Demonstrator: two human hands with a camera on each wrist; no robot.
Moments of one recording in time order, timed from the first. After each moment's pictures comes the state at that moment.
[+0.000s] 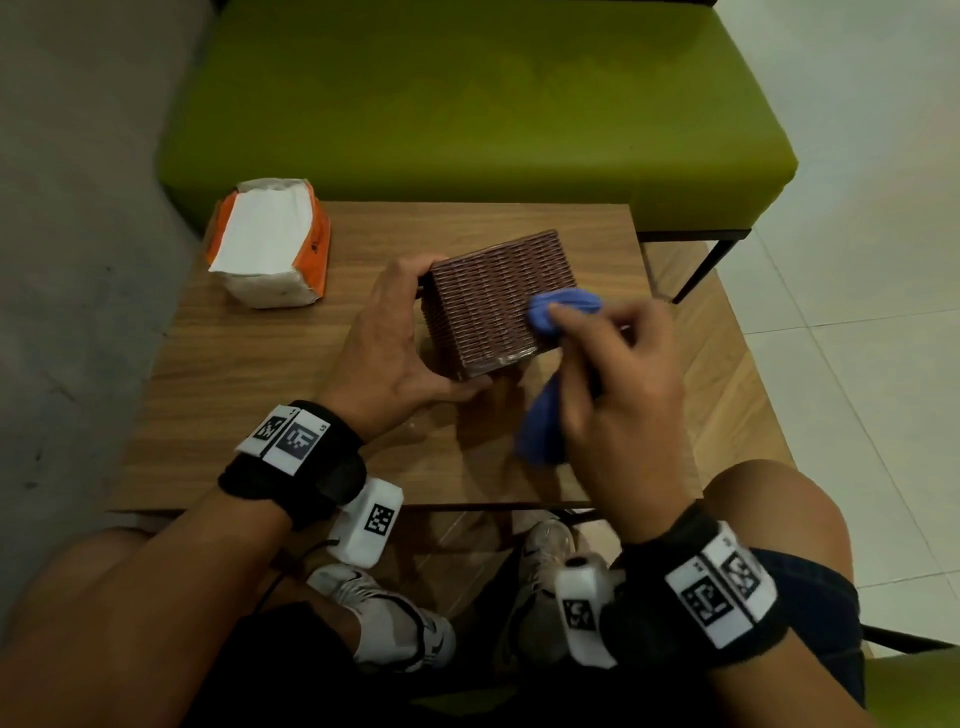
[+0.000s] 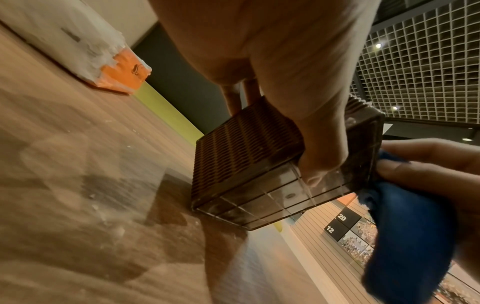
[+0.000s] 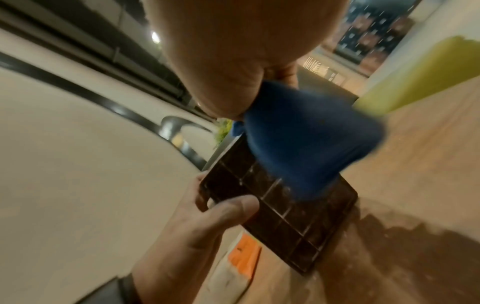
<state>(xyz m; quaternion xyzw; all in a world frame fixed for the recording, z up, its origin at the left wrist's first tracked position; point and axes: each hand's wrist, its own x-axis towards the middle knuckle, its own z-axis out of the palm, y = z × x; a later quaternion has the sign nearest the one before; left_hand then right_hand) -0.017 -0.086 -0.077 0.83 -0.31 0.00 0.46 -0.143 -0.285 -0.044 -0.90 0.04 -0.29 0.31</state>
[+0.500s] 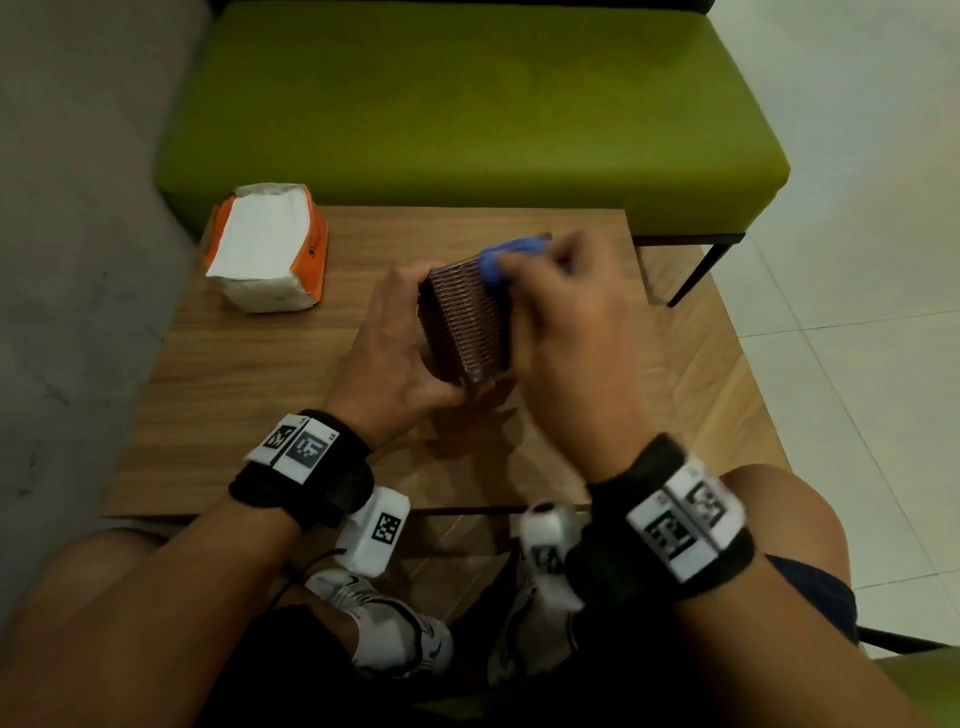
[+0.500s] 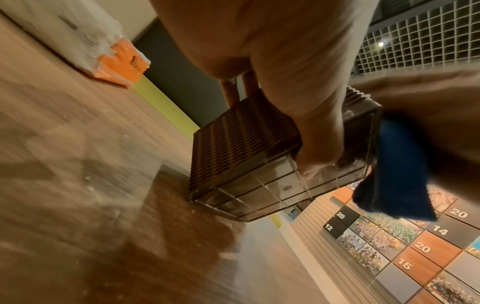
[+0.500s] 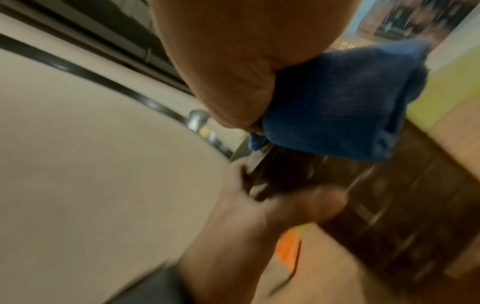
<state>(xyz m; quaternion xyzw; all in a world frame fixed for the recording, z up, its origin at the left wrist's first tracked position) -0.022 -0.093 -0.081 0.83 -0.30 0.01 0.47 -0.094 -0.264 -0.015 -0.91 0.00 -0.29 0.28</state>
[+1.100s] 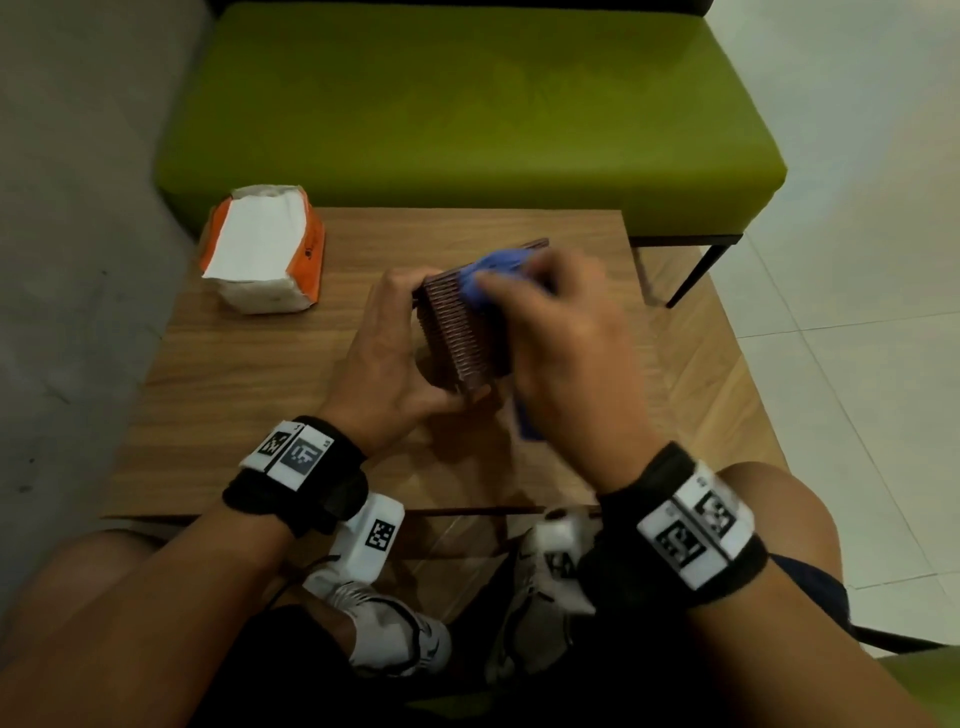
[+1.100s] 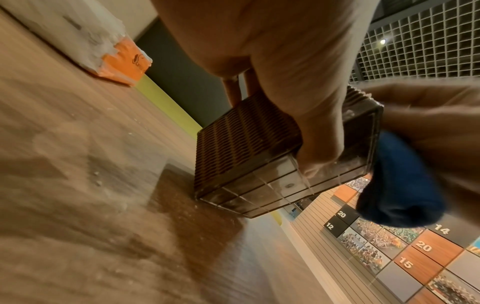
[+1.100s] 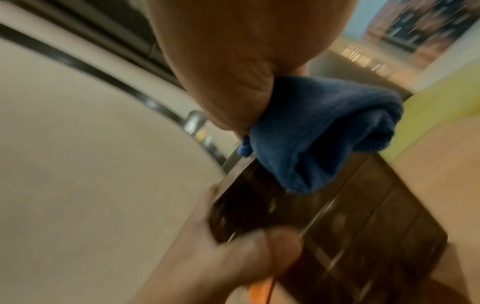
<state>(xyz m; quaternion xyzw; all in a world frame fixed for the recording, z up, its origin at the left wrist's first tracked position) -0.029 -0.091 -0.083 0.83 -0.31 0.02 0.47 -0.102 -0.277 -0.024 -0.93 -0.07 -0.27 0.23</state>
